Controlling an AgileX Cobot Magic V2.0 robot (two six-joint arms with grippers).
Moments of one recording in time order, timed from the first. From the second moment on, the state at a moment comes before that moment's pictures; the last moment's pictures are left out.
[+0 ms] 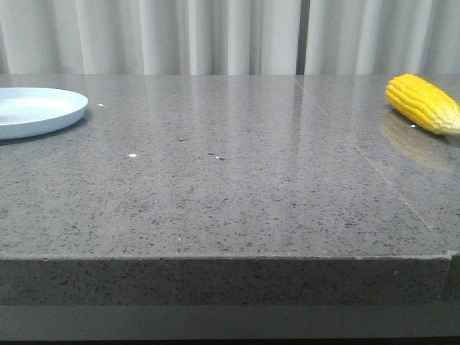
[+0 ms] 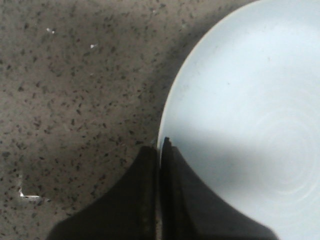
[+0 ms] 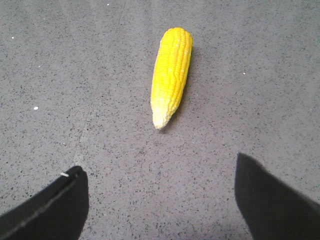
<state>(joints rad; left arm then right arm) 0.27 1.83 -1.52 -0.33 0.94 0.27 0.02 0.61 -0.70 0.08 0.64 0.00</state>
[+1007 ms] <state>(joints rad) -0.20 1.93 -1.68 -0.51 1.03 0.37 0.02 0.61 -0.70 0.08 0.64 0.00</state>
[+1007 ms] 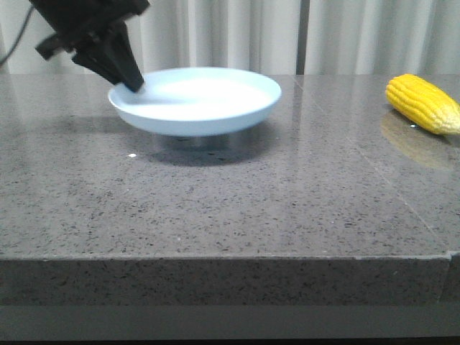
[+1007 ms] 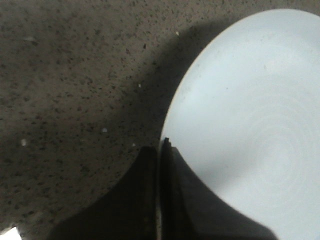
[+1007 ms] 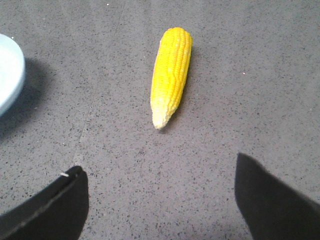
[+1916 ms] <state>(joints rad) -0.38 1.78 -1.80 -0.02 1.19 0.22 0.02 0.61 -0.70 0.08 0.64 0.00</state>
